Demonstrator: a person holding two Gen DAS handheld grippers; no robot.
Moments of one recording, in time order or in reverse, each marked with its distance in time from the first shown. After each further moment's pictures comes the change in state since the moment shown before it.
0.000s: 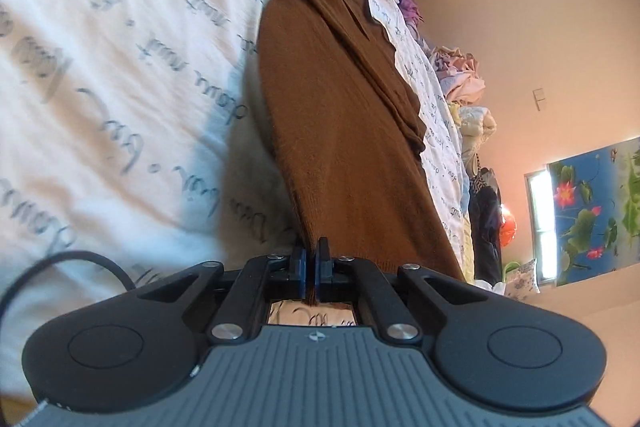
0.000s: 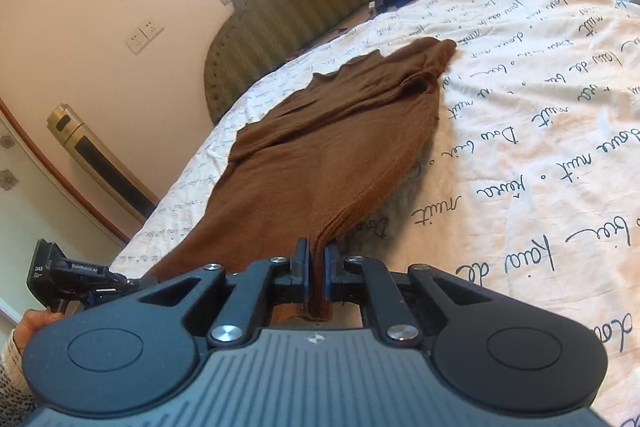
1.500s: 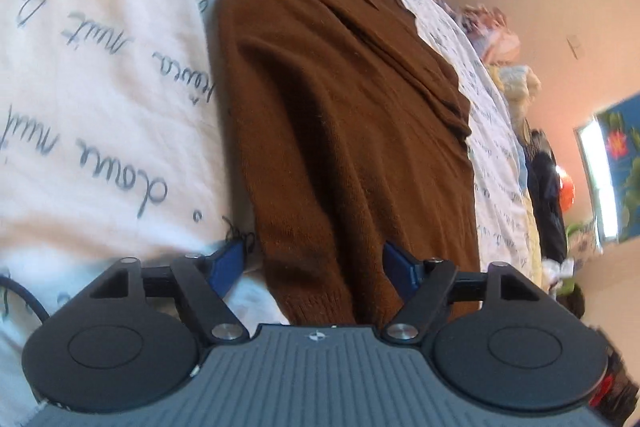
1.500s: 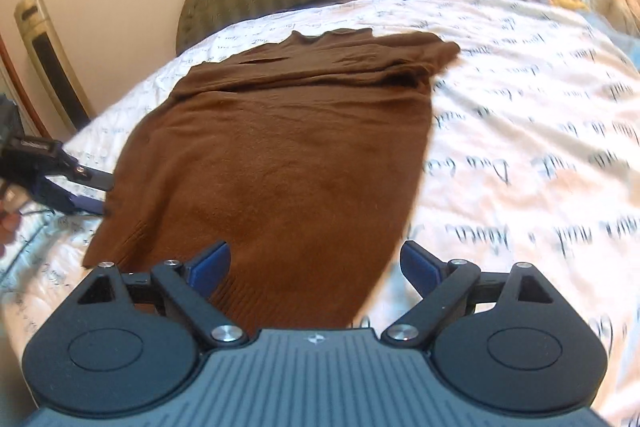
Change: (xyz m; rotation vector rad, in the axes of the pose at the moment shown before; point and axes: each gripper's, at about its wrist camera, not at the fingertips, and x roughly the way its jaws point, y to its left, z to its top) left arm 0.110 -0.039 0.041 0.127 0.056 0.153; right arm 0.070 -0.016 0.003 -0.277 0.090 -0.195
